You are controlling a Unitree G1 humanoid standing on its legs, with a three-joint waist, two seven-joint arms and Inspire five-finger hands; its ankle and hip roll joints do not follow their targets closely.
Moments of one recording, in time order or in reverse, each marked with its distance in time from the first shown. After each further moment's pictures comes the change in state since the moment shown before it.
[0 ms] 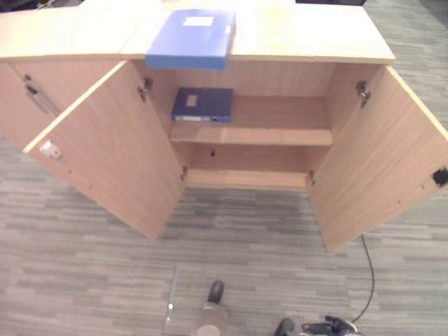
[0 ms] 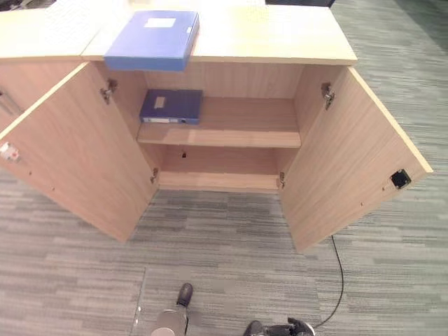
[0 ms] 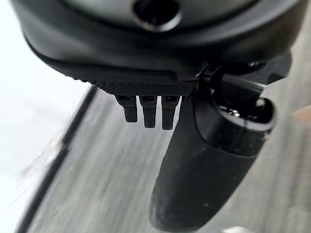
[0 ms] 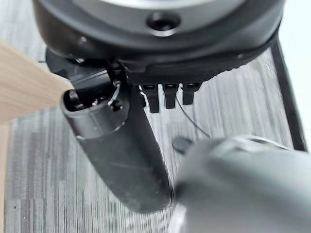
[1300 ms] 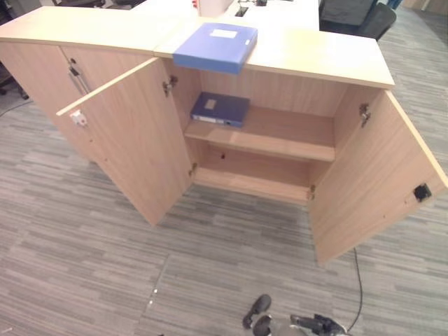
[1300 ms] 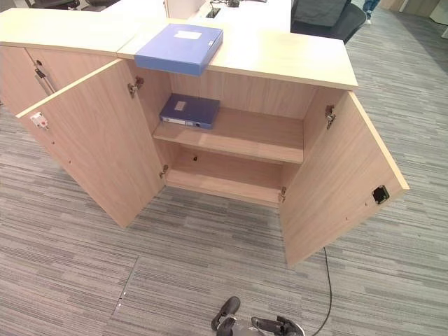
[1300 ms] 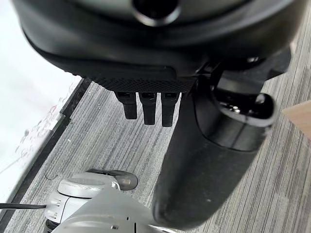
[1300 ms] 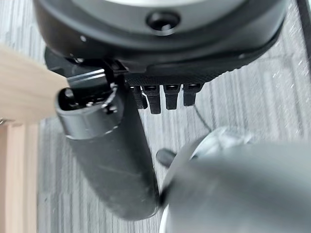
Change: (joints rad) left arm -0.015 0.024 -0.018 -0.005 0.041 -0.012 -0.006; right arm -0.001 0.022 -0.040 -0.028 0.079 -0.020 0.008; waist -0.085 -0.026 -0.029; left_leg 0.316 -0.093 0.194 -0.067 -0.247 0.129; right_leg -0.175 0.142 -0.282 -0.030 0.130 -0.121
